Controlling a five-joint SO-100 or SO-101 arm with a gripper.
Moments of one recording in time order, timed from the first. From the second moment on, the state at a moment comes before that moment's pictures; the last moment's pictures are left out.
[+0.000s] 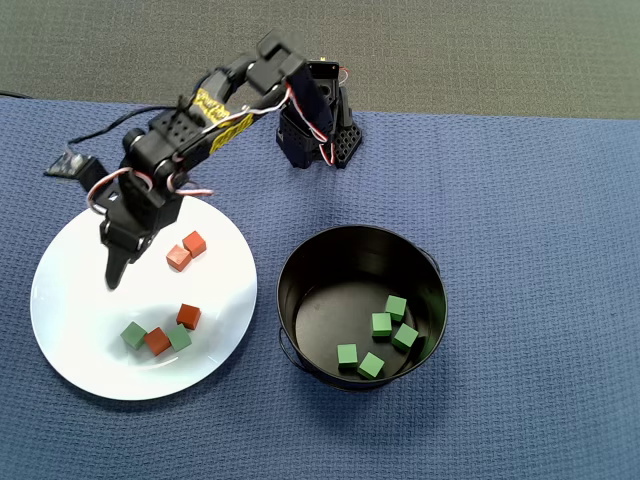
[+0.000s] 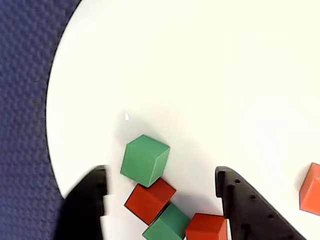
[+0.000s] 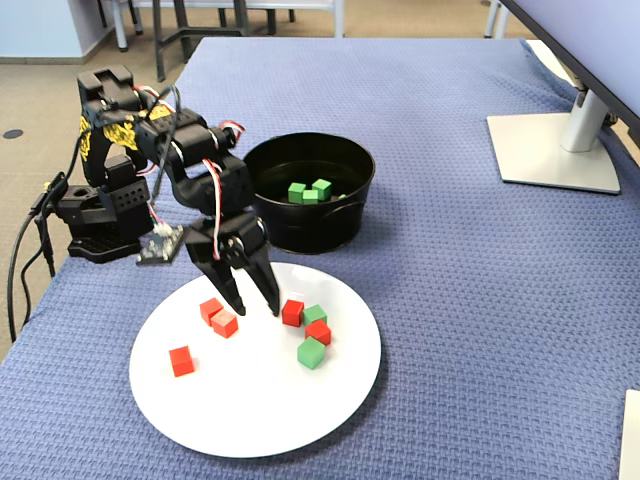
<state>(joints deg) 43.6 66.1 62.8 65.8 -27.3</state>
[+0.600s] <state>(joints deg) 43.5 43.3 37.7 74.8 -24.4</state>
